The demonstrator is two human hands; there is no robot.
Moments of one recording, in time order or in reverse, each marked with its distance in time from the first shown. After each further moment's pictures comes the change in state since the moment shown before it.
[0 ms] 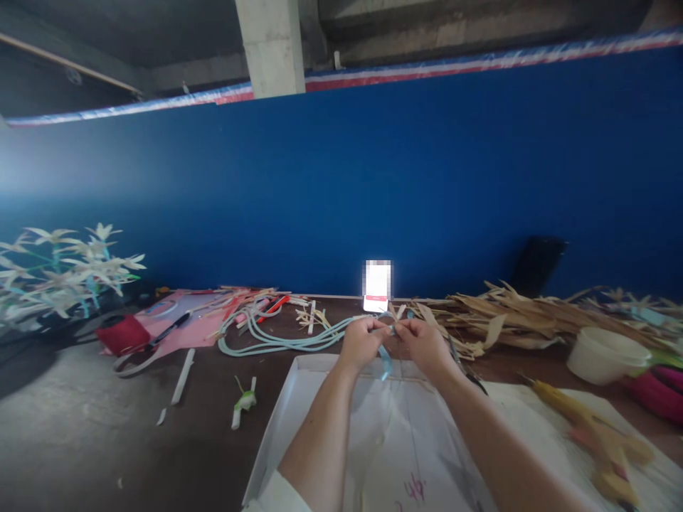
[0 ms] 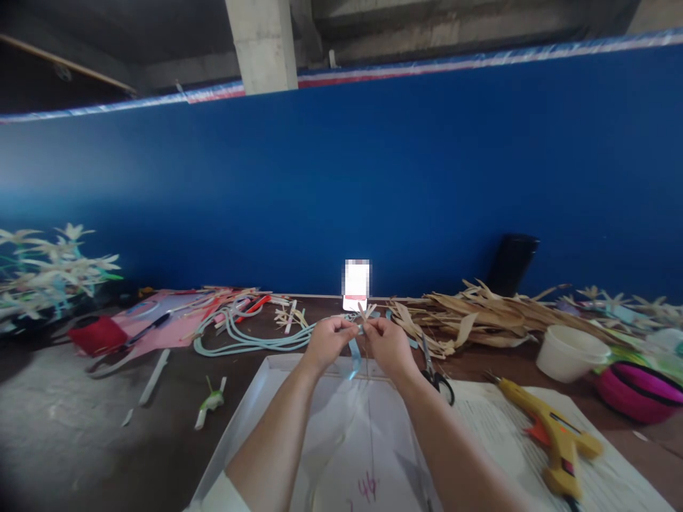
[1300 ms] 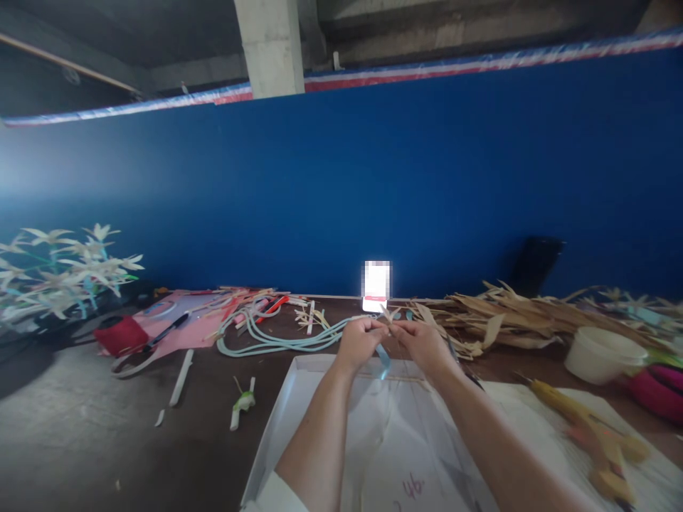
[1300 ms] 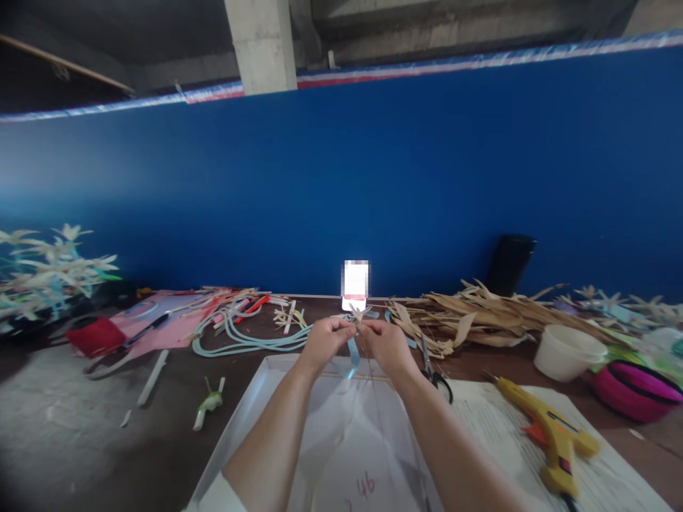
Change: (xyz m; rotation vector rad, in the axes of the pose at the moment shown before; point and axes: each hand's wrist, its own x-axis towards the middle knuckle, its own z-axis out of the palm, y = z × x) left_hand 0.001 -0.004 -0.003 -0.043 -0.054 0.007; right_hand -0.004 -0.006 -0.003 0.180 -0.058 0.031
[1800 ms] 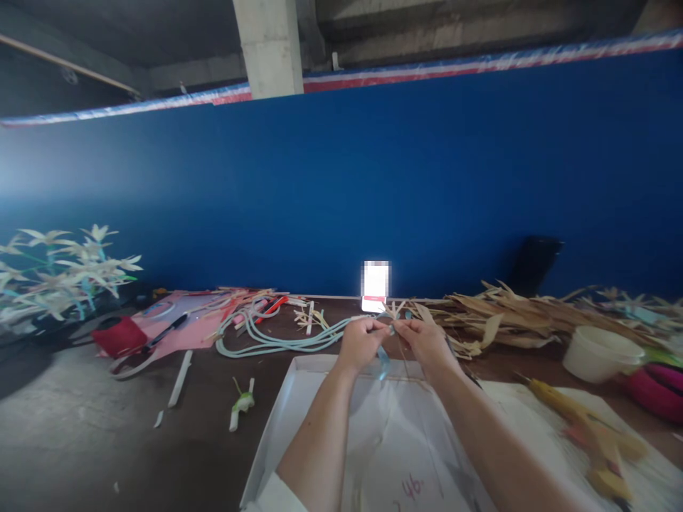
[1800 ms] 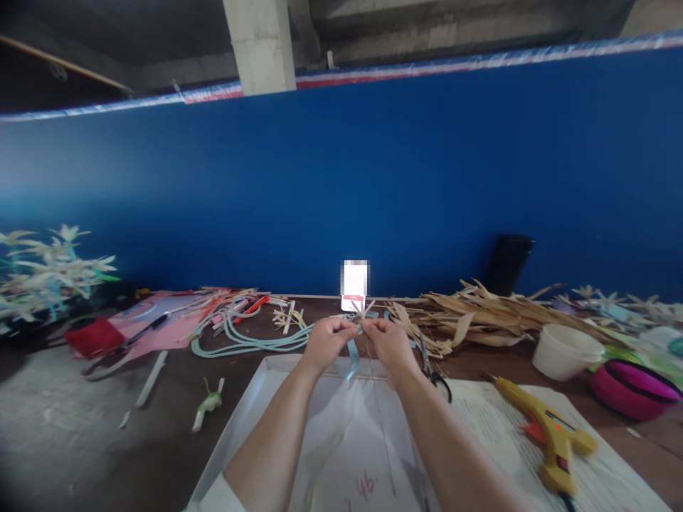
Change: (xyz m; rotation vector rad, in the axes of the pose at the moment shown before) left_hand -0.005 0.013 0.003 0.063 0.035 0.028; right_hand 0.006 0.014 0.003 0.172 0.068 0.108
